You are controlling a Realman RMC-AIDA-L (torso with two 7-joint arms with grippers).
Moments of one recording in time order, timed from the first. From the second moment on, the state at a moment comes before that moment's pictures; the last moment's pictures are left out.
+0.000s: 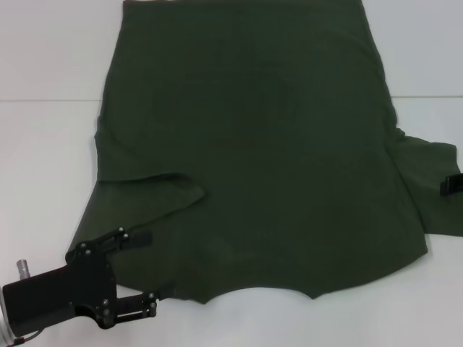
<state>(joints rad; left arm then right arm) -0.31 -2.16 0.45 0.66 2.04 1.76 -0.93 0.71 1.95 -0.66 -0.72 -2.72 -1.14 2.62</state>
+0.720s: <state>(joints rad) -0.31 -2.16 0.45 0.66 2.04 1.75 -0.93 0.73 1.95 -0.68 -0.69 -2.67 -1.14 2.61</state>
